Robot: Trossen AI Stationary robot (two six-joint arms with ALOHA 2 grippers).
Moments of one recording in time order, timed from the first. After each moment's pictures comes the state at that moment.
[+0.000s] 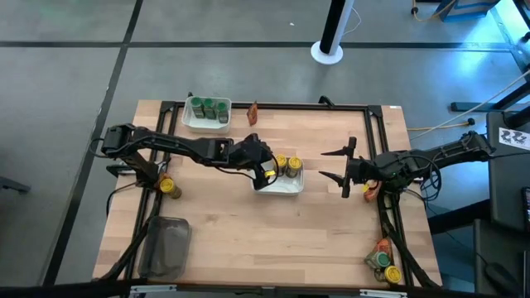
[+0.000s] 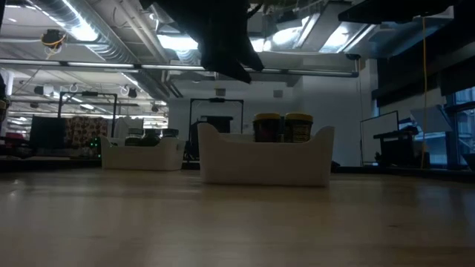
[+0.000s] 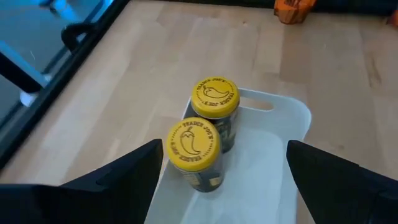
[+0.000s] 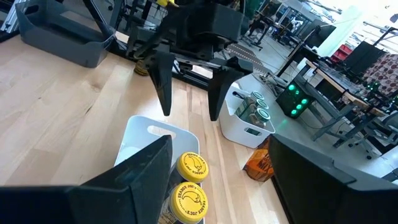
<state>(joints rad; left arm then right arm) -0.01 1.61 1.19 -0.25 -0.27 -0.09 0.29 0.72 0.59 -0.08 0.47 -0.37</state>
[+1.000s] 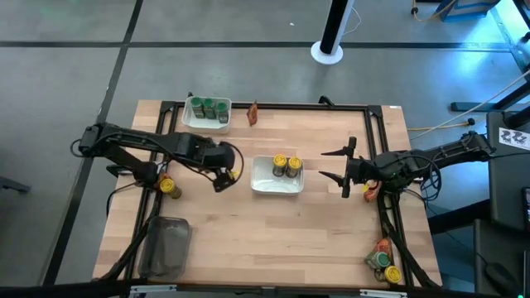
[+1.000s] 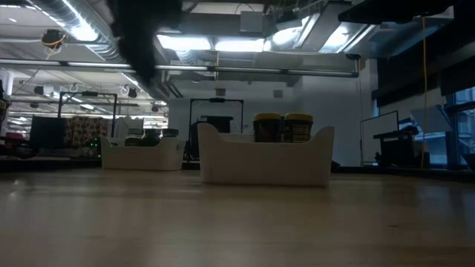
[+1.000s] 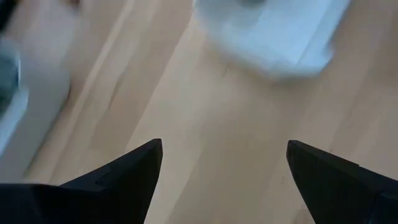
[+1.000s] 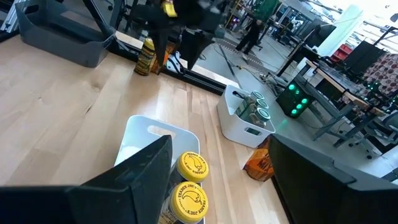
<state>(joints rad) -0.07 1.38 1.19 -1.06 -0.26 -0.49 0.29 0.72 0.59 -0.08 0.47 -0.37</state>
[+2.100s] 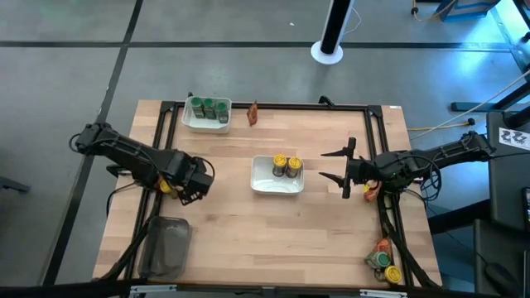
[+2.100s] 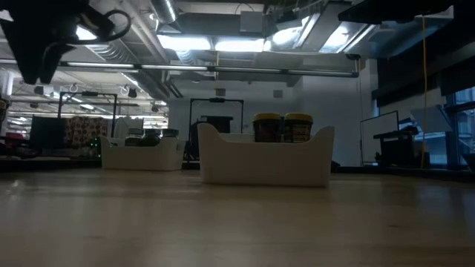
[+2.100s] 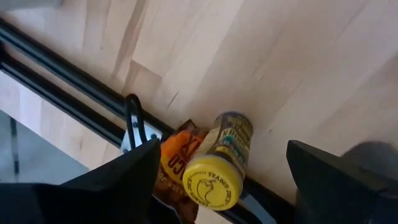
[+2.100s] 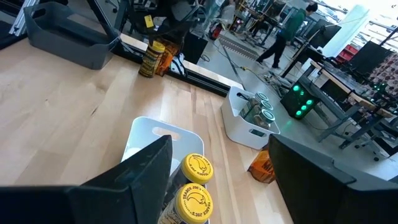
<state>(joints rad) -0.29 1.34 1.10 -1.57 -0.18 -0.81 0.29 0.72 0.59 -0.08 0.45 -0.36</state>
